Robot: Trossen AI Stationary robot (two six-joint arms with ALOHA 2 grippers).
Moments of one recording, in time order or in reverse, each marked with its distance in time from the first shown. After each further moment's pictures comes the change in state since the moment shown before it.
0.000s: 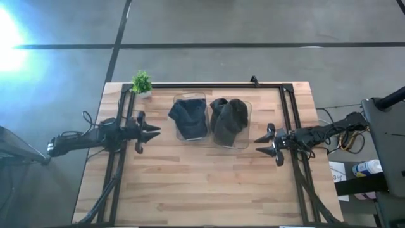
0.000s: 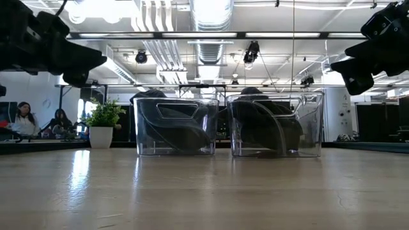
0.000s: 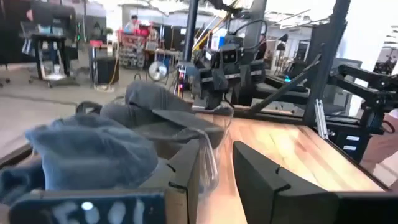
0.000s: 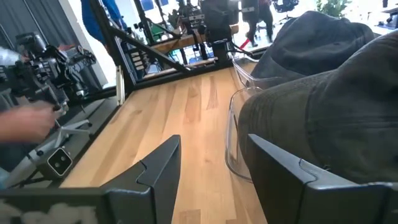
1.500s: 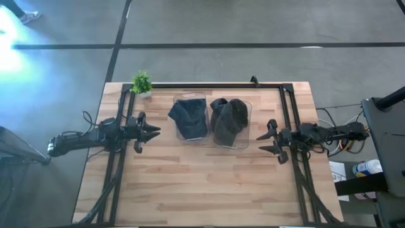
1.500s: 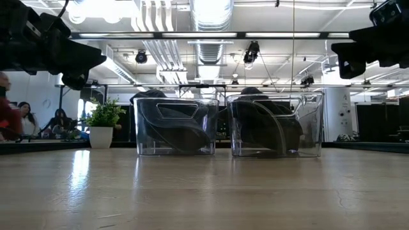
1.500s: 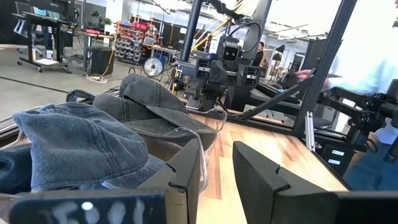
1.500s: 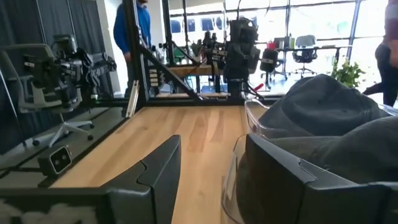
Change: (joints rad) left arm 0.000 0.030 -0.001 0.000 0.004 -0.116; right arm -0.162 -0.129 -0.010 0.026 -0.238 -0.233
